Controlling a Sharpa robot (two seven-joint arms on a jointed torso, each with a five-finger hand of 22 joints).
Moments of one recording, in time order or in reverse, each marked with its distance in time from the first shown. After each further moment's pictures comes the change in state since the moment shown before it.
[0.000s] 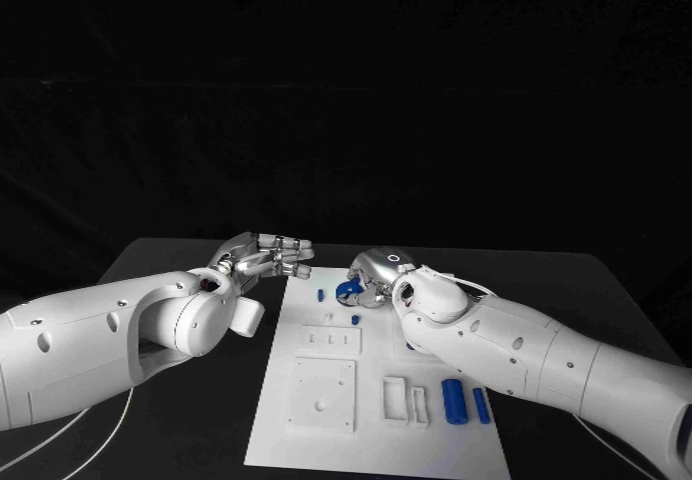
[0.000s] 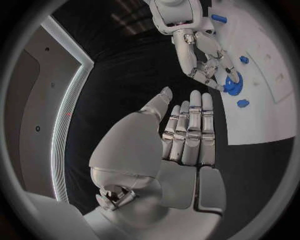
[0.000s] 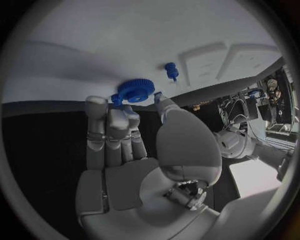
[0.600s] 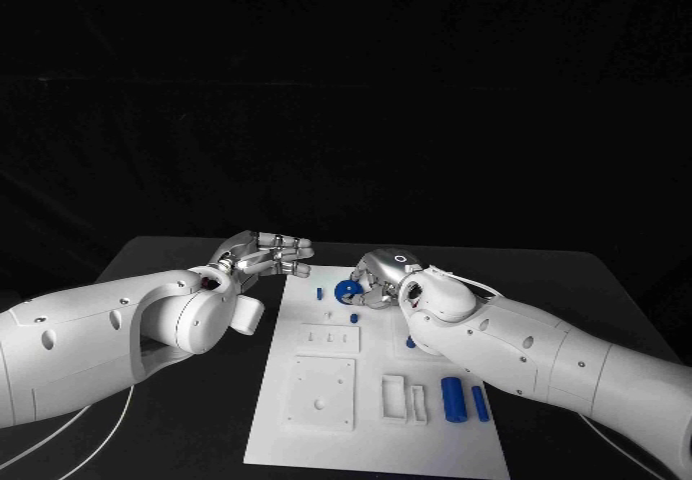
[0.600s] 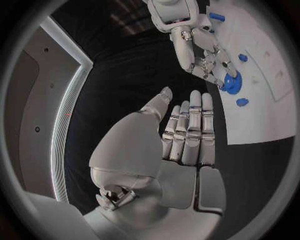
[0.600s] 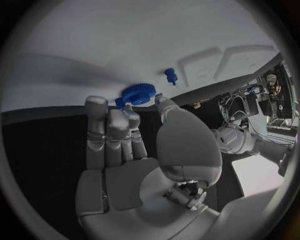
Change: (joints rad) left arm 0.000 0.012 -0.004 -0.019 -0.003 0.001 -0.001; left_hand 0.000 0.000 0.000 0.000 0.000 -0.007 0.000 0.000 0.000 -0.003 0.003 0.000 0.000 0.000 0.000 0.000 0.000 0.000 0.000 0.000 0.000 -0.004; right arm -0.008 -0.038 0.001 0.029 0.043 -0.003 0.011; right_hand 0.000 0.000 -0.002 0.027 0.010 0.025 -0.005 0.000 0.000 0.000 0.000 0.007 0.000 0.000 0.000 0.000 0.002 0.000 0.000 0.000 0.000 0.000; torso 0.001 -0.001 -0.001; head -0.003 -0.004
